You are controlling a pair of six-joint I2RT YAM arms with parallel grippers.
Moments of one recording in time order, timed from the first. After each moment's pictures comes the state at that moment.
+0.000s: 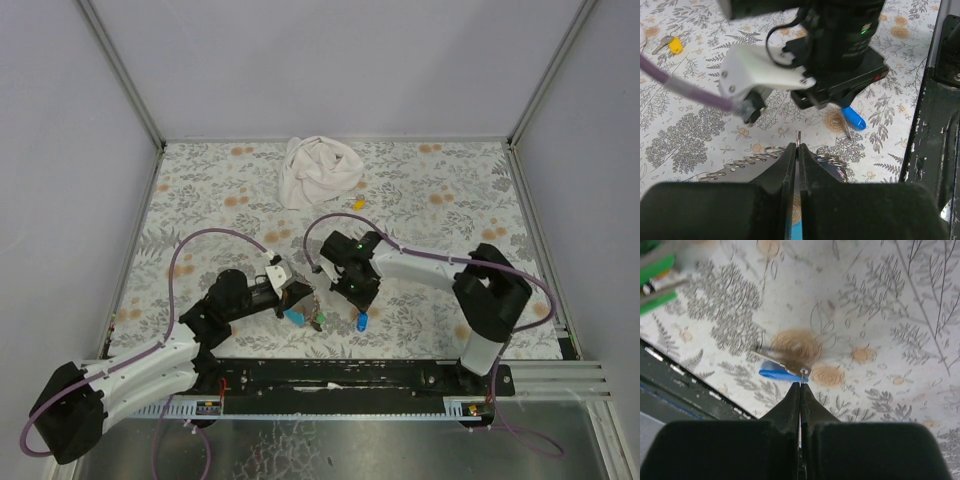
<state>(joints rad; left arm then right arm) -0.75 0.78 0.24 0.34 0.39 0.05 0.93 1.71 1.14 -0.88 -0.09 -0.03</state>
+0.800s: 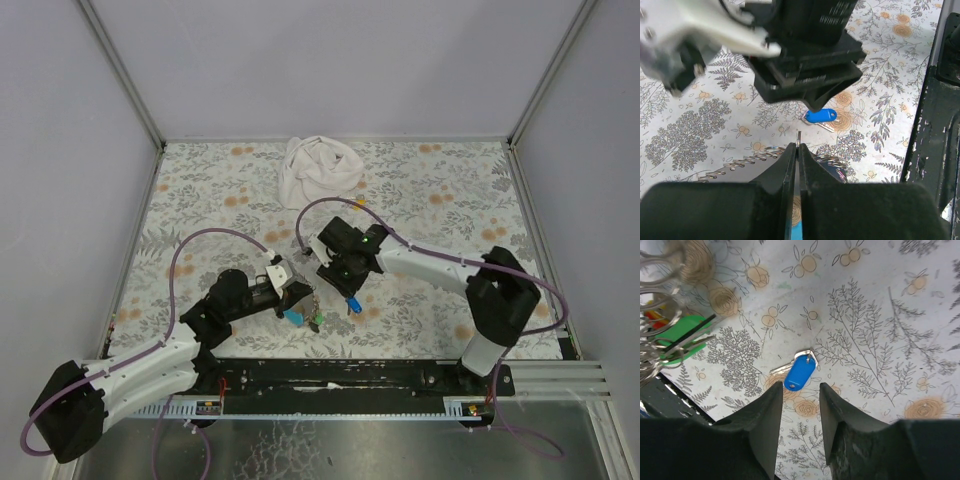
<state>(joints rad) -0.75 0.79 0.24 0.34 0.38 0.05 0.91 1.74 1.22 -0.75 -0.06 -0.10</state>
